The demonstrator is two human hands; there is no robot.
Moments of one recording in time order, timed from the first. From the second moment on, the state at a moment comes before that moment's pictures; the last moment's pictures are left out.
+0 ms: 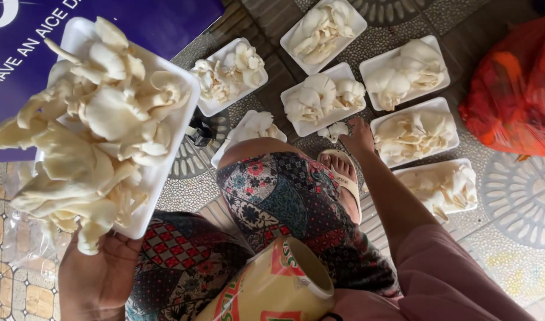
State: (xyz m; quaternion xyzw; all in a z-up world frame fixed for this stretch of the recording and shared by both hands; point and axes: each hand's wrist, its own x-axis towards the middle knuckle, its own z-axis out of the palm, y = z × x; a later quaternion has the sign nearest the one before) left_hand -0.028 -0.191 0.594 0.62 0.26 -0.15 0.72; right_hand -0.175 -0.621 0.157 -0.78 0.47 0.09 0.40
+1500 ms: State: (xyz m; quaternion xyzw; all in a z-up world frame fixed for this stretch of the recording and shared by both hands) left_hand -0.063 -0.199 0.539 0.61 0.23 -0.29 0.70; right_hand -0.072 -0.489 0.596 -0.89 -0.05 -0.17 0.41
